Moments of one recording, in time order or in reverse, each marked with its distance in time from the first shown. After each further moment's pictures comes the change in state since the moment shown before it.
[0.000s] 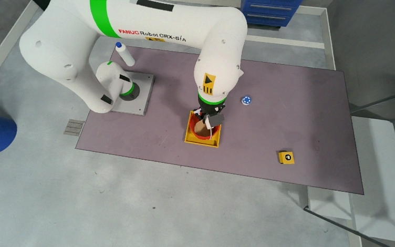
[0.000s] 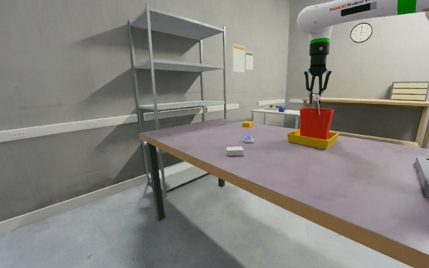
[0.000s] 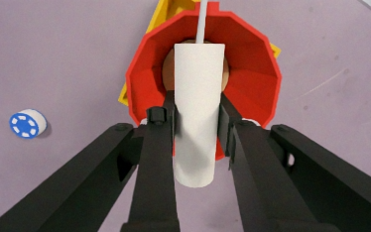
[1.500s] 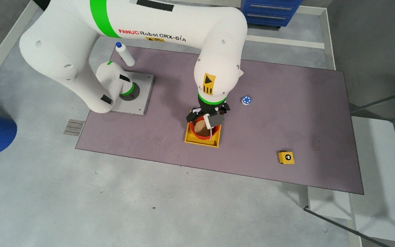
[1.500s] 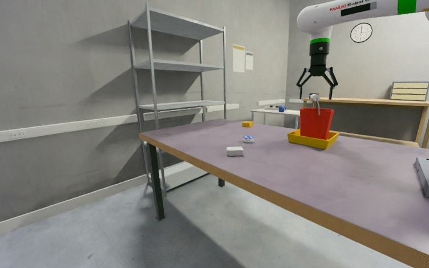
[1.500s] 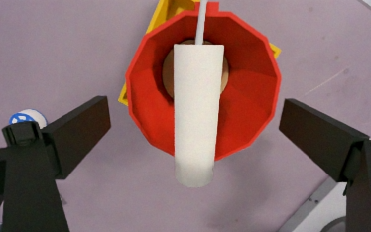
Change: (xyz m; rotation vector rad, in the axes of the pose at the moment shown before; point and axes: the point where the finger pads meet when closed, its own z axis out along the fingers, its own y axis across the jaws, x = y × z) arm 0.000 0.000 0.000 0.000 0.000 0.000
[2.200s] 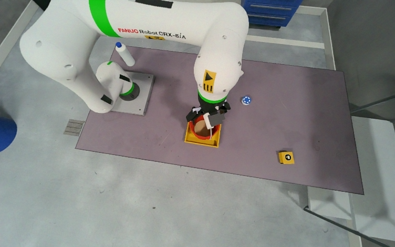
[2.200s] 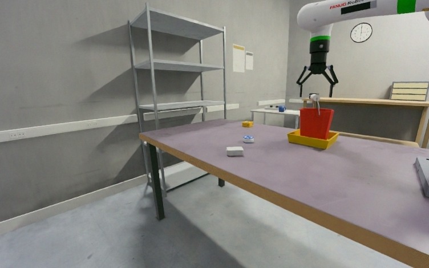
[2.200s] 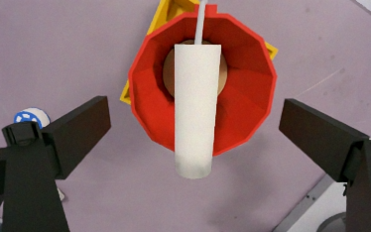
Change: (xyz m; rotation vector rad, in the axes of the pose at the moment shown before) arm 0.000 0.000 -0.010 0.000 0.000 0.000
